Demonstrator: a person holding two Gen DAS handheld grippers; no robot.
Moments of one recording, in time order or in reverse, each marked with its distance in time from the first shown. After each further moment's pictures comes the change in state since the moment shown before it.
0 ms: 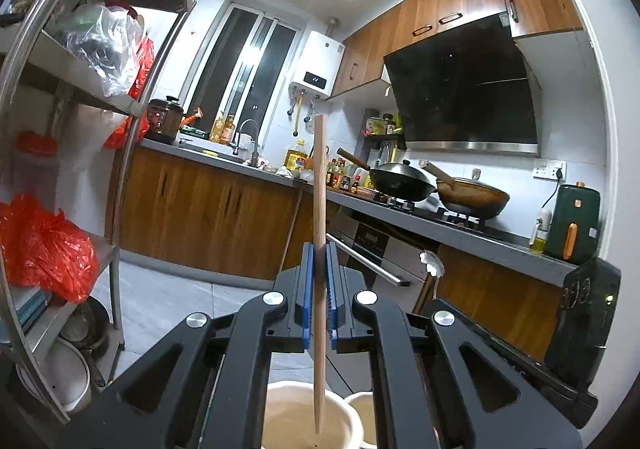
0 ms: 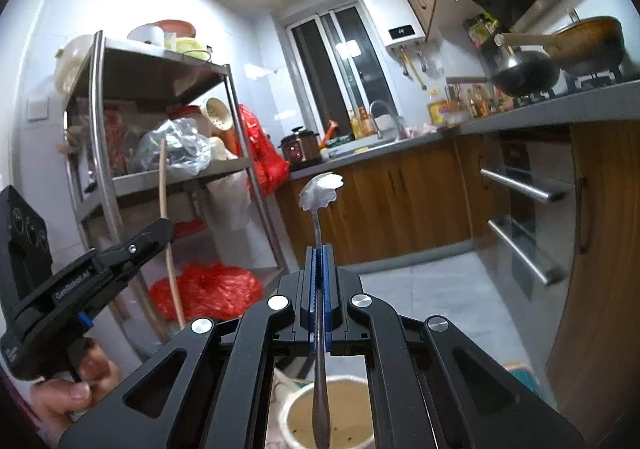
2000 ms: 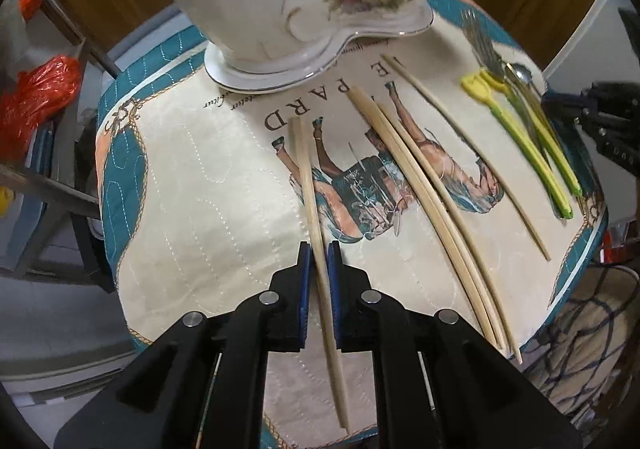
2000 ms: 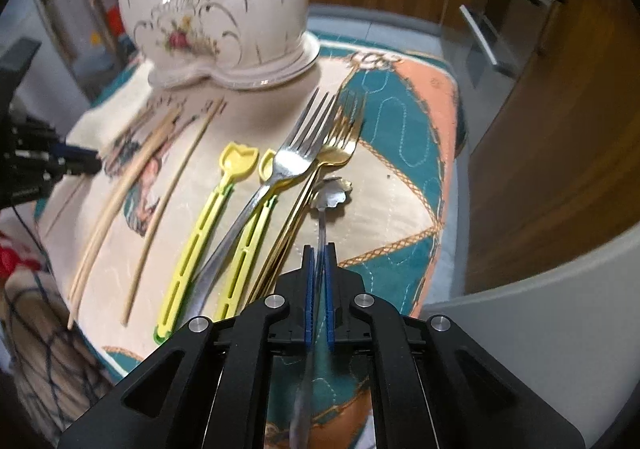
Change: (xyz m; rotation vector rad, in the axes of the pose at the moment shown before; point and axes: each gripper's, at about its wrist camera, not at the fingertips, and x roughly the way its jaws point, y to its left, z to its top) left arm -0.037 0.001 -0.174 0.382 1.287 0.115; right arm -0.078 -0.039 -0.137 -0.202 1.000 -0.196
